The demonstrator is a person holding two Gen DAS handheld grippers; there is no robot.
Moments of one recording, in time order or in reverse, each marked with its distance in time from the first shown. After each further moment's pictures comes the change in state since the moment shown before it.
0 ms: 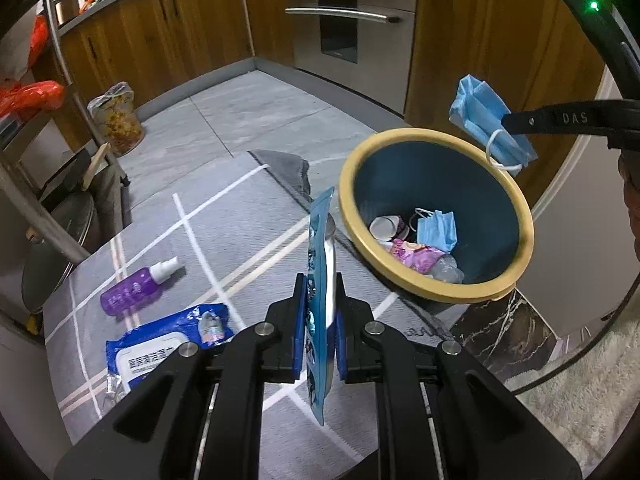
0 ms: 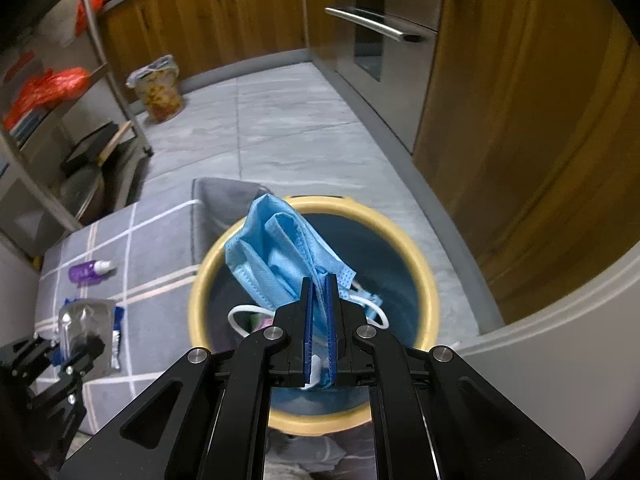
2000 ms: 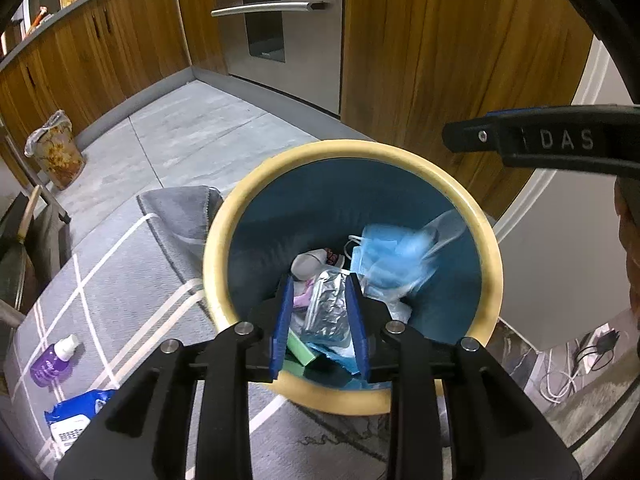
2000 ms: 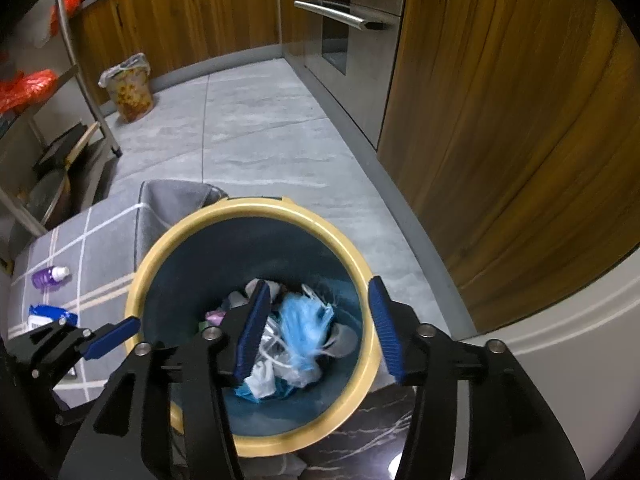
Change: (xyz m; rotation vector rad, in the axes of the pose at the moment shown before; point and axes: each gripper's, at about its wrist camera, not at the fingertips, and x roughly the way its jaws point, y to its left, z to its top) left arm 0.070 -0.090 0.047 0.101 -0.005 -0.123; right arm 0.026 -0.045 0.008 0.009 0.004 -0.075
